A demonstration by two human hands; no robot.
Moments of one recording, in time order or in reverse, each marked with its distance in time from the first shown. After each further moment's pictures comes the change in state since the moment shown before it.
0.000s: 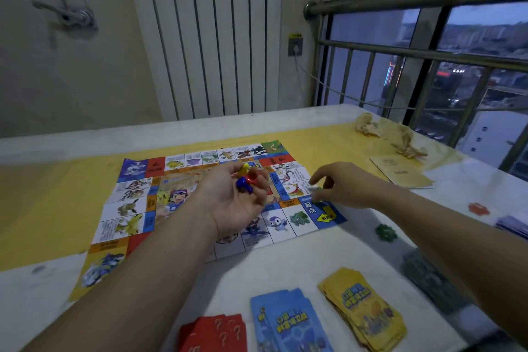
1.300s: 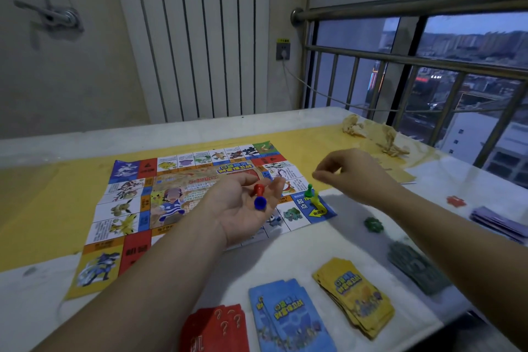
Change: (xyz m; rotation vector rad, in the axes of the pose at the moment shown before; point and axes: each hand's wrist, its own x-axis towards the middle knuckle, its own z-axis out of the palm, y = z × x) left_hand -0.011 -0.019 0.007 -0.056 -0.043 -0.031; right_hand -0.034 -0.006 -0.010 0.120 0.344 -0.008
